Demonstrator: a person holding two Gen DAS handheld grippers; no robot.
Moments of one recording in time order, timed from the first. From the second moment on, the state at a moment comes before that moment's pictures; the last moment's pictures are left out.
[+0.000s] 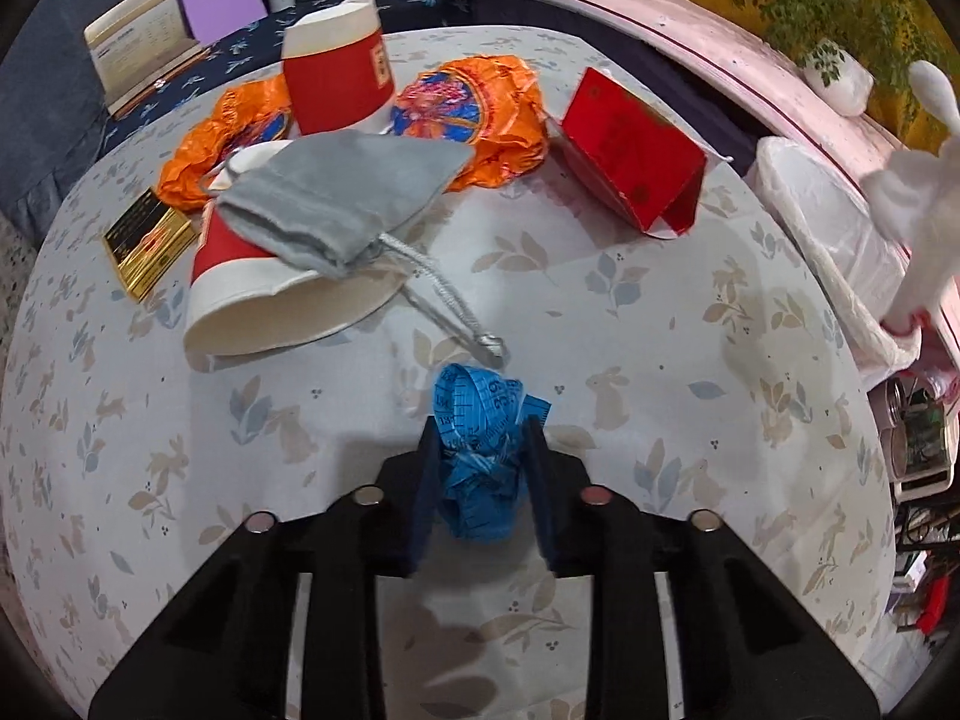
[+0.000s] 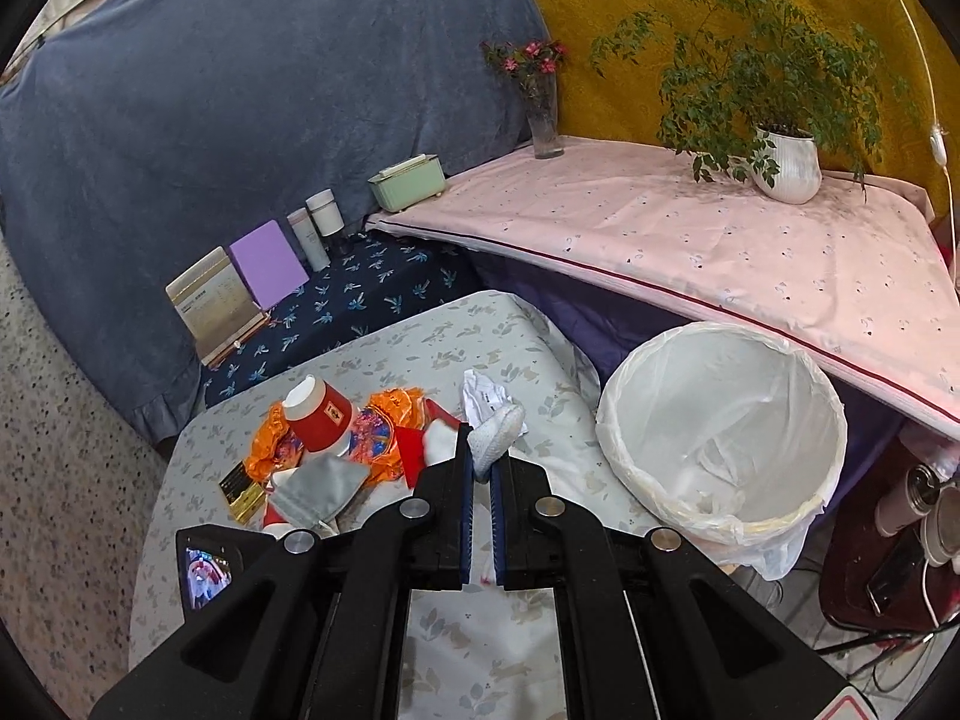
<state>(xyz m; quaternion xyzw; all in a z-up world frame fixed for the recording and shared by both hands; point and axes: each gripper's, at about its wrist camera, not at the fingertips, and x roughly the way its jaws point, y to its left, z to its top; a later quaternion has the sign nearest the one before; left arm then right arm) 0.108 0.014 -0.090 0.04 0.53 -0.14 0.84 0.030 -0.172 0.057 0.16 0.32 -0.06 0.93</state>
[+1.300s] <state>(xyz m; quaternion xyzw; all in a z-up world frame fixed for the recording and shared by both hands) 0.104 -0.161 0.017 0.08 0.43 -0.29 0.85 0.022 -0.313 0.073 0.18 0.26 -0.16 0.93</state>
